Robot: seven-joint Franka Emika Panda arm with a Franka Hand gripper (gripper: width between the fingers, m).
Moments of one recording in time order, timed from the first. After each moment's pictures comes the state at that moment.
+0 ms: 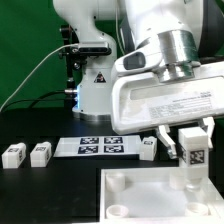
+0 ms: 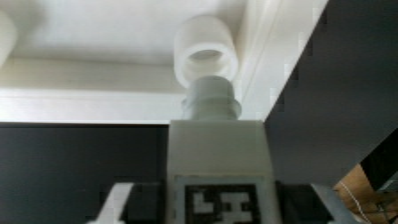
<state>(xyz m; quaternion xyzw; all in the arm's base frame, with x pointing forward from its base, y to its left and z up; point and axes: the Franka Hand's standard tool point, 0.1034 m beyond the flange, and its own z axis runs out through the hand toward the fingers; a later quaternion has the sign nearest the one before) 0.614 0.115 0.102 -0.96 -0.06 -0.26 0.05</state>
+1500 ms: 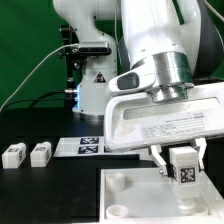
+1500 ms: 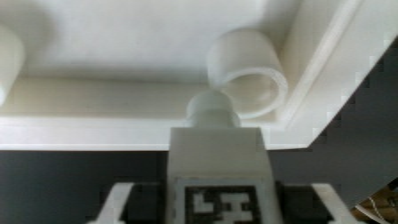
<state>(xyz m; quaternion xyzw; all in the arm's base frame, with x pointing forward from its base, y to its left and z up) 0.618 0.096 0.077 -0.96 -0.05 -0.28 0.04</state>
